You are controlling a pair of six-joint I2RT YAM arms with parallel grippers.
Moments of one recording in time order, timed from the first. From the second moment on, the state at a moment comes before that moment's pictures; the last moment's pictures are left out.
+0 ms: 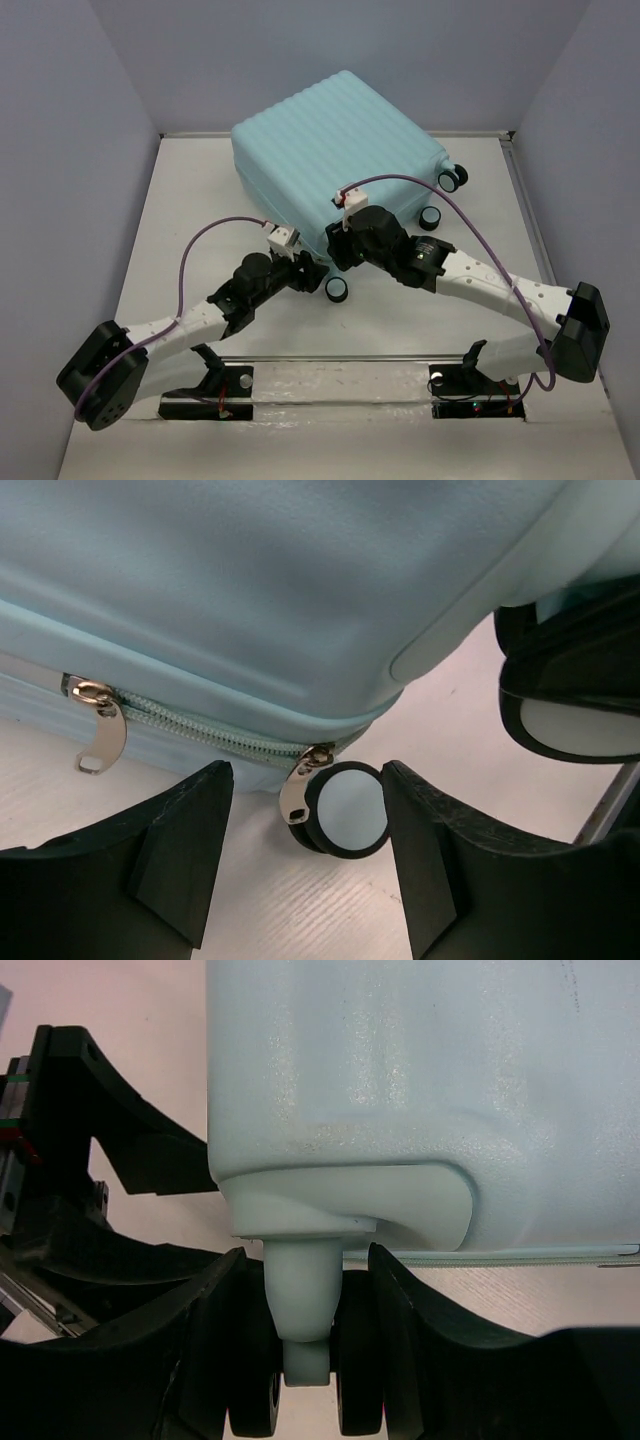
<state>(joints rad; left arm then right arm) -0.75 1.06 0.31 0.52 0.03 -0.41 0.97 1.34 1.12 -0.33 0.23 0.25</state>
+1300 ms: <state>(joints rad) -0.62 1.06 0.41 0.23 -0.15 -0.60 0.97 1.27 0.95 -0.10 0.17 0.34</state>
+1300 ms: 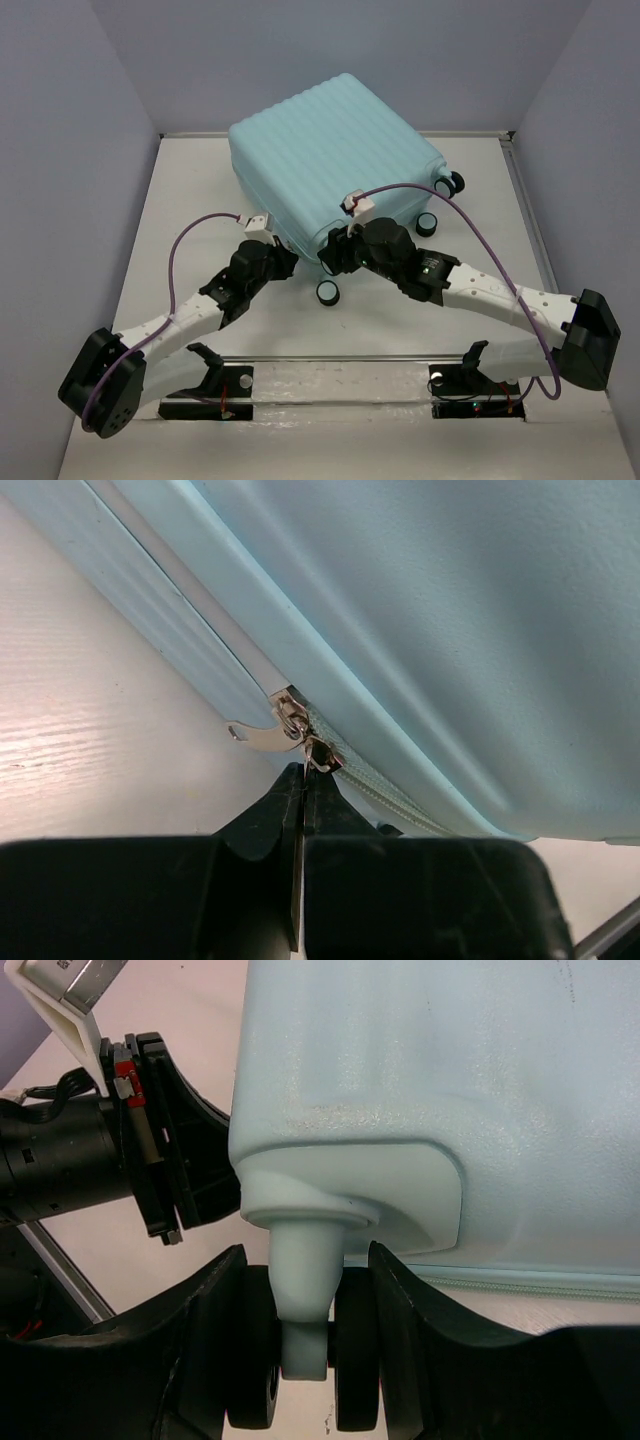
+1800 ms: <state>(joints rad) -0.46 0.45 0.36 0.13 -0.36 -0.76 0.98 1.26 0.94 -0.09 0.13 0.31</state>
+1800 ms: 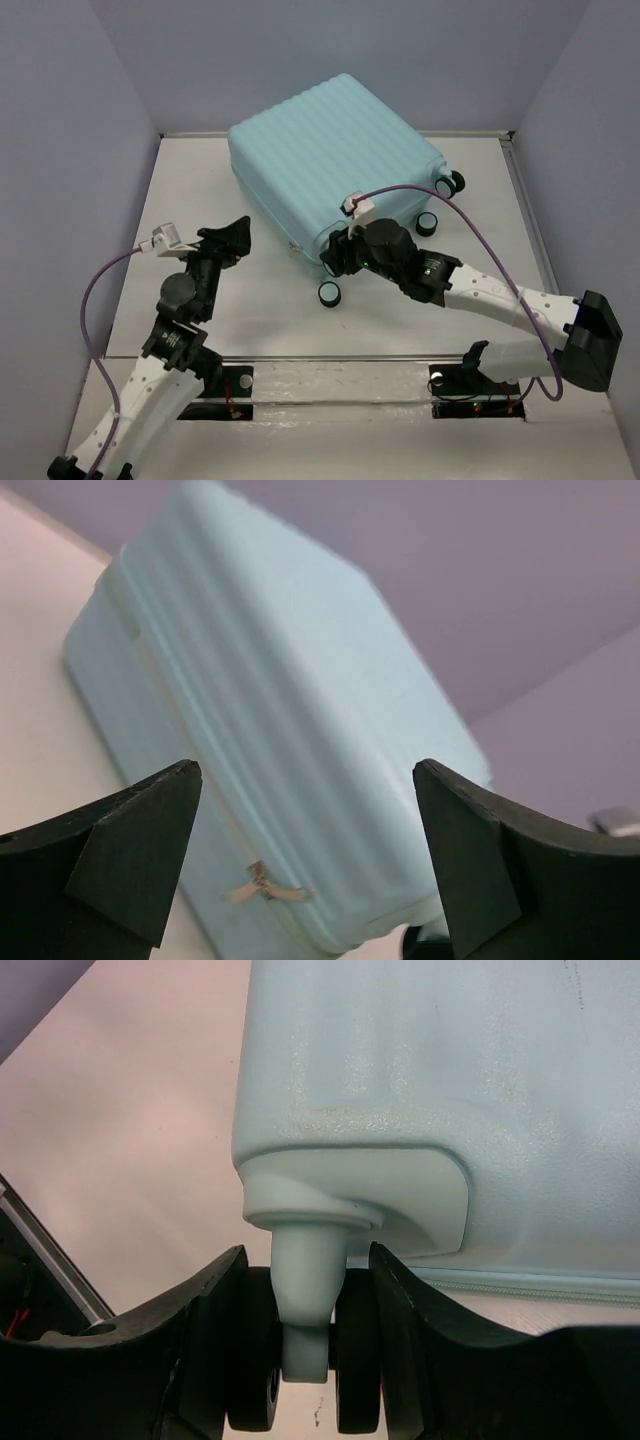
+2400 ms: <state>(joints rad) -0.46 0.31 0.71 -0.19 -0.22 -0.64 1.19 1.26 1.05 -0.24 0.20 0.23</state>
